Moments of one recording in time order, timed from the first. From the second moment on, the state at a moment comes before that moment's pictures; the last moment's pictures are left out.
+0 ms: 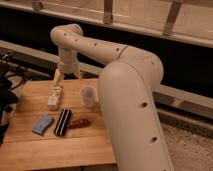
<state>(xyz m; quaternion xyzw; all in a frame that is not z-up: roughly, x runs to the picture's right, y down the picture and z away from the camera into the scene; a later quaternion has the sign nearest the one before) -0.196 -0.039 0.755 -0.37 0.10 0.49 0.78</state>
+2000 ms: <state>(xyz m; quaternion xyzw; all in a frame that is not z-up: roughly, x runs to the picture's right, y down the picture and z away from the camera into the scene) -0.079 0.110 0.754 -0.37 0.17 0.48 0.78</state>
